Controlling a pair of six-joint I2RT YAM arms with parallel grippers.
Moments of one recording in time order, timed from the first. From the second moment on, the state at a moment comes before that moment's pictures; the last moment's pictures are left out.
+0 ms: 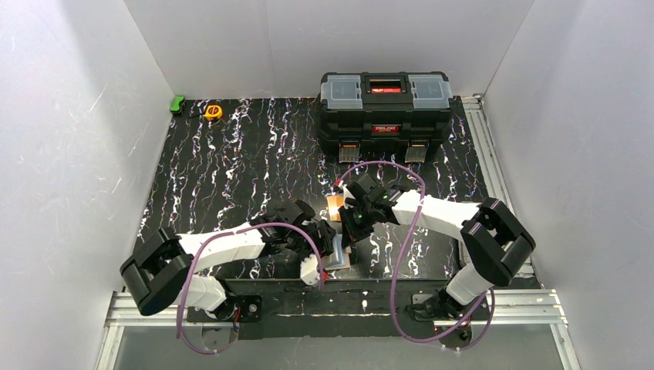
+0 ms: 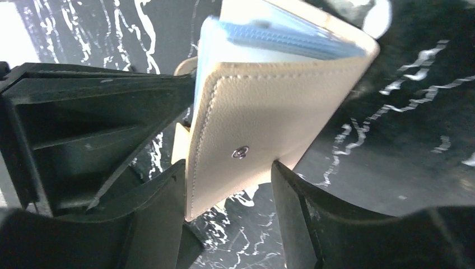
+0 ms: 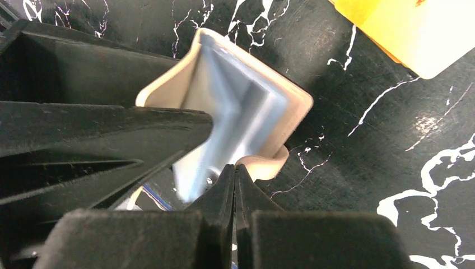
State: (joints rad) left arm -0.90 1.31 0.59 -0.24 0.37 1.85; right arm 0.84 1.56 0.91 -0.45 -0.38 0.43
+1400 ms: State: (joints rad) left arm -0.95 1.38 0.68 -0.16 0.30 1.16; right arm 0.76 1.51 0.81 -0.39 -0.48 0.44
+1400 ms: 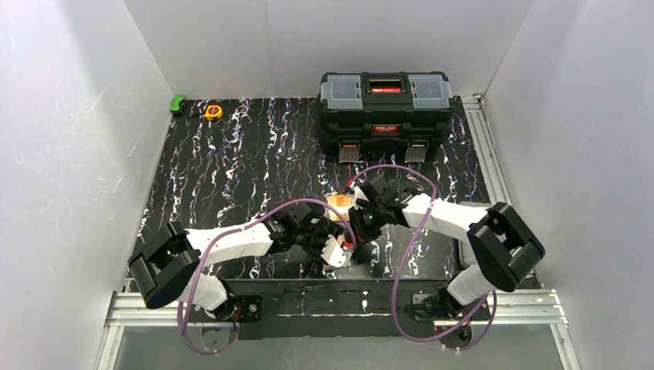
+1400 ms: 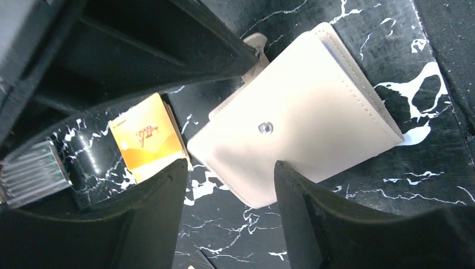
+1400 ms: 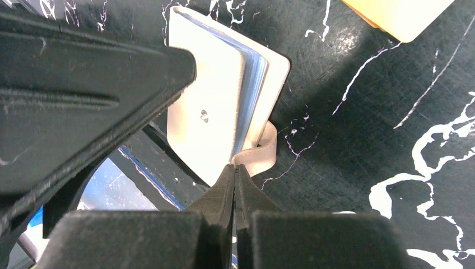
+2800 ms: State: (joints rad) left arm -0.96 1.41 0.76 -0.30 0.27 0.84; right arm 0.70 1.50 0.82 -0.46 -0.46 0.44
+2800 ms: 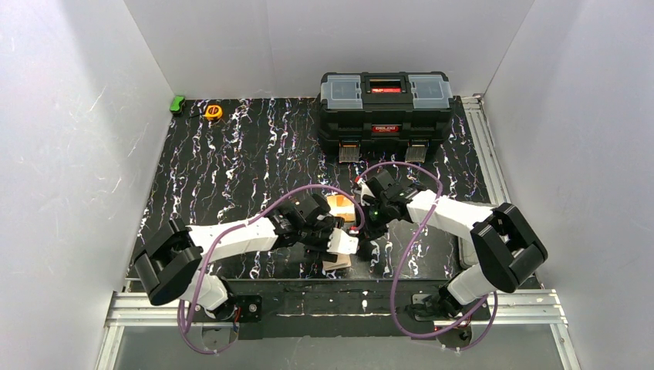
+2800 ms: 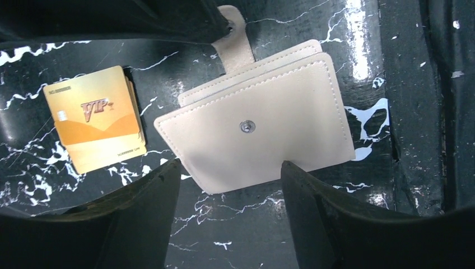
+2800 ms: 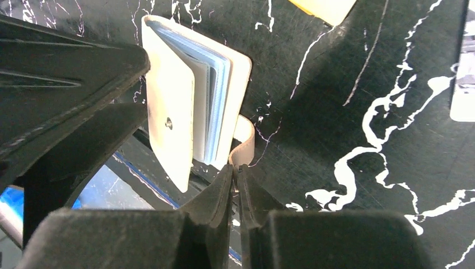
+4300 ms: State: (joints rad) left arm -0.97 1.55 0.84 -0.36 0.26 0.77; right arm 0.64 1.38 0.80 -0.48 -0.48 0.45
